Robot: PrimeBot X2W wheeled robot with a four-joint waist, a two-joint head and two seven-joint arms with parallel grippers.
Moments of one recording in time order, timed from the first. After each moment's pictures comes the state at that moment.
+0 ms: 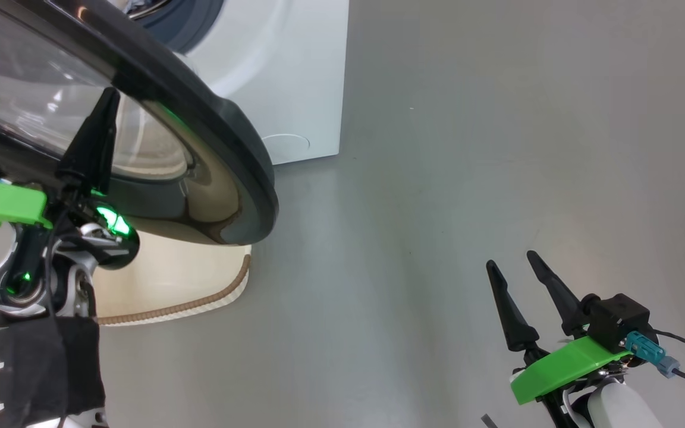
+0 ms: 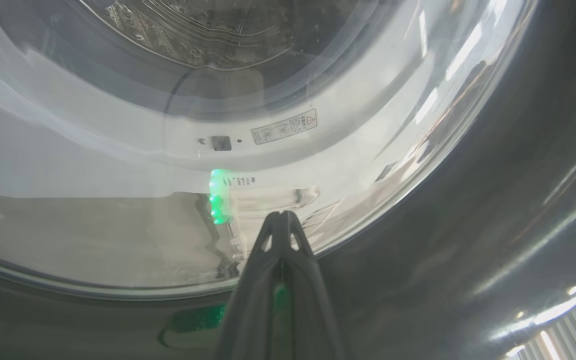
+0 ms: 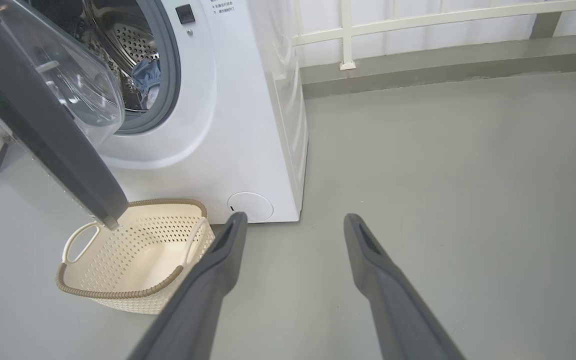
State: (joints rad) left arm -0.64 0.03 0.15 0.33 -1.65 -0.12 0.39; right arm -0.19 -0.11 0.13 0.26 0.29 0.13 -0.26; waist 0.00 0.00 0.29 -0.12
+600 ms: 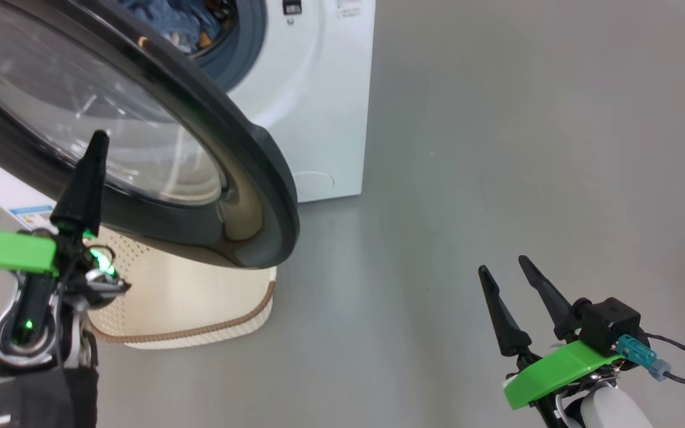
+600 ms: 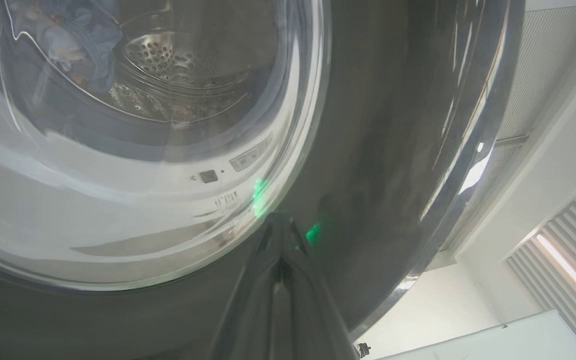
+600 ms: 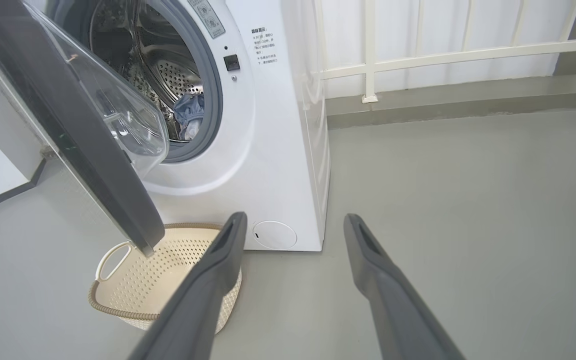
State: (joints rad) left arm -0.48 0.03 0.14 0.18 -1.52 -0.12 0.31; right arm -0.19 -0.10 0.14 0.27 0.29 0.13 -0.26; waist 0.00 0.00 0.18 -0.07
